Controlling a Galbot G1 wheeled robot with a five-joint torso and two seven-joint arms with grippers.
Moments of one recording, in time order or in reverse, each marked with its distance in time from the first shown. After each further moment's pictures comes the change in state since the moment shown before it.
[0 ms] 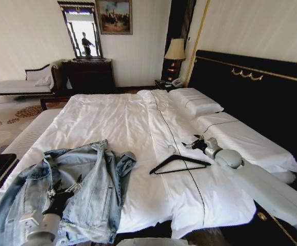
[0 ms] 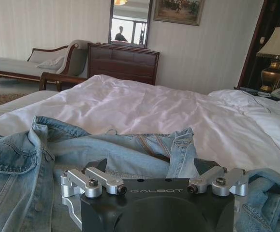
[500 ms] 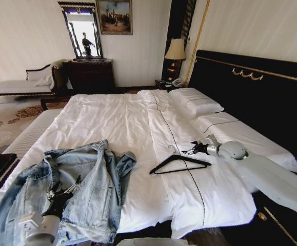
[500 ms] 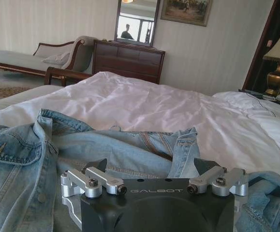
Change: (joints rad) left arm 0.010 -0.021 -0.009 0.005 -0.033 -0.011 0.003; right arm 0.134 -0.057 -0.158 -0.021 0.045 -0.215 -0.238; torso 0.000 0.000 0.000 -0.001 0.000
